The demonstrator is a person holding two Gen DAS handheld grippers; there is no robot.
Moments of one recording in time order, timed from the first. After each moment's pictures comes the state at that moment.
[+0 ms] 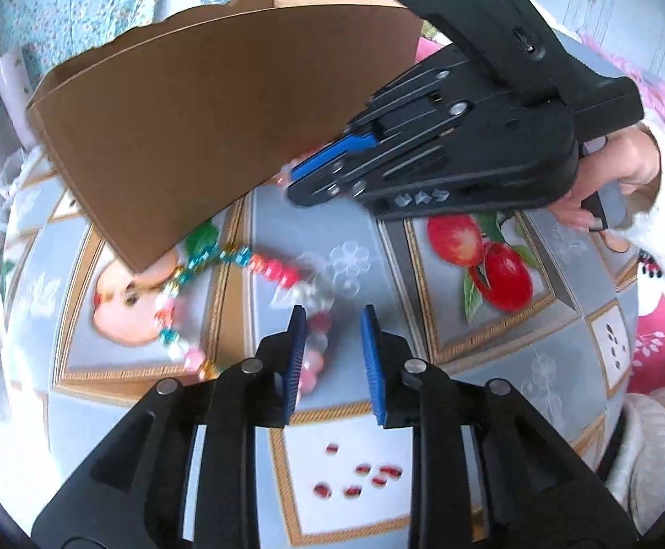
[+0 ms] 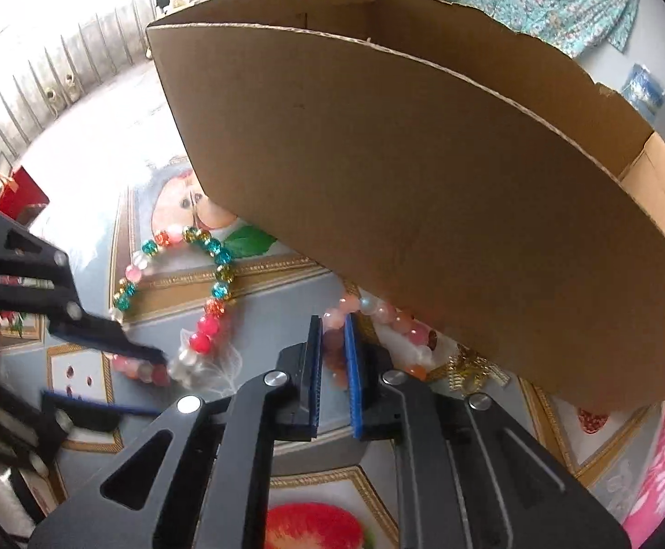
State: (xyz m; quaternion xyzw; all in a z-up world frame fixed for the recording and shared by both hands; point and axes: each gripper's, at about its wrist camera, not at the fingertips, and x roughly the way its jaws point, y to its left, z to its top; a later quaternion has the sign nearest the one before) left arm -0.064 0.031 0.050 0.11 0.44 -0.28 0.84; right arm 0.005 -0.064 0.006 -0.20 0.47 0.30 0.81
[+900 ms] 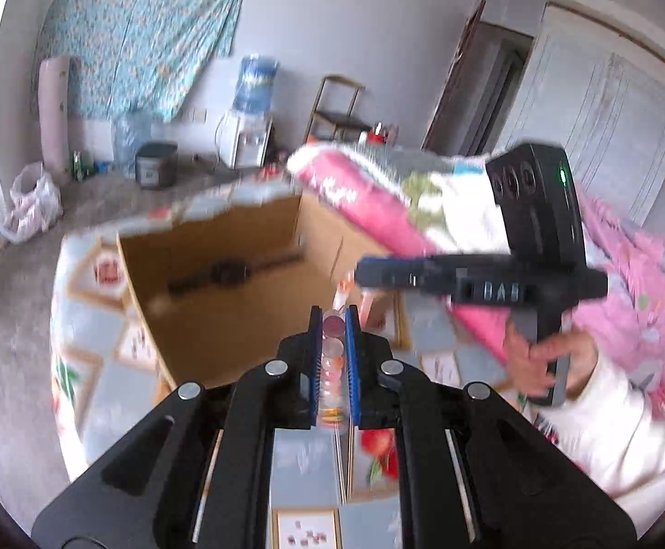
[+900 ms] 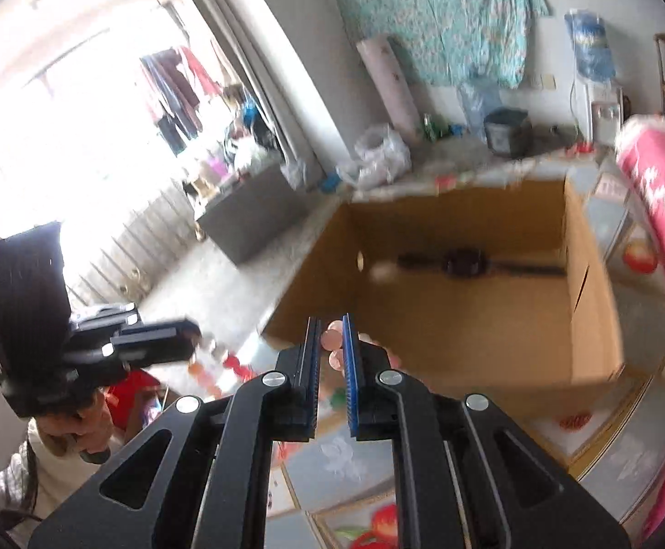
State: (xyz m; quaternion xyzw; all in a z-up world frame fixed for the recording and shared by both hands) left arm -0.019 0.063 0.260 -0.04 0.32 -0.28 0.90; right arm 0.014 -0.161 0.176 0.09 0.37 0.34 0.86
